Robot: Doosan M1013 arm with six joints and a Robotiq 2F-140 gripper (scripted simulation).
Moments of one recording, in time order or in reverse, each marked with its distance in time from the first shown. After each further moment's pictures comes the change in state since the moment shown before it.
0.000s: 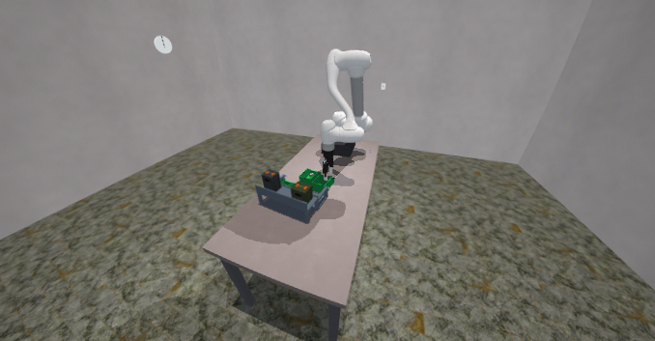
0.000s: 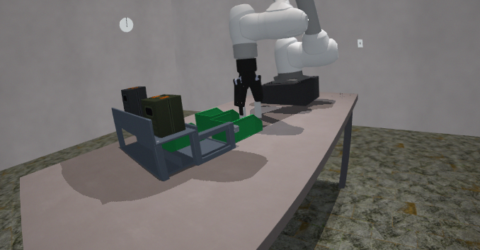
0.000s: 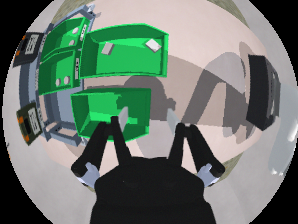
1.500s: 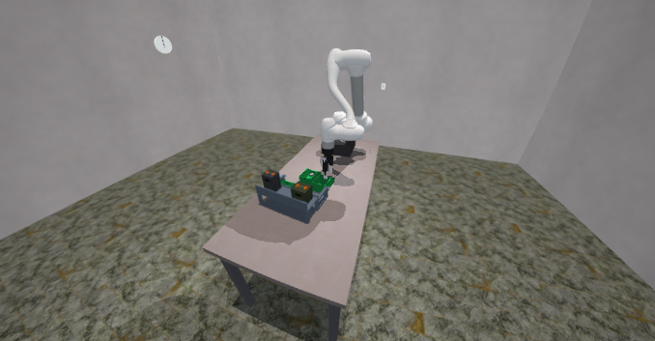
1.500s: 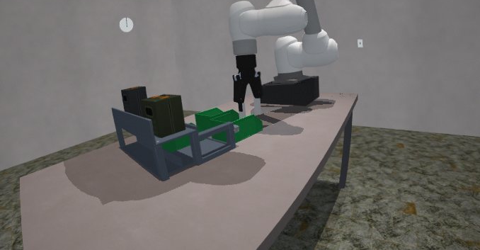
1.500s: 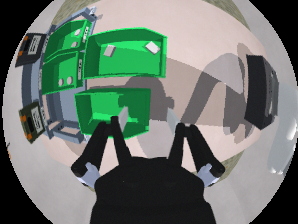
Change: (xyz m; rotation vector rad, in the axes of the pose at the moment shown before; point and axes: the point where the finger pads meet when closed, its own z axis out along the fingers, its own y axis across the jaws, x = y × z) arm 0.002 0.000 -0.014 0.004 0.001 0.002
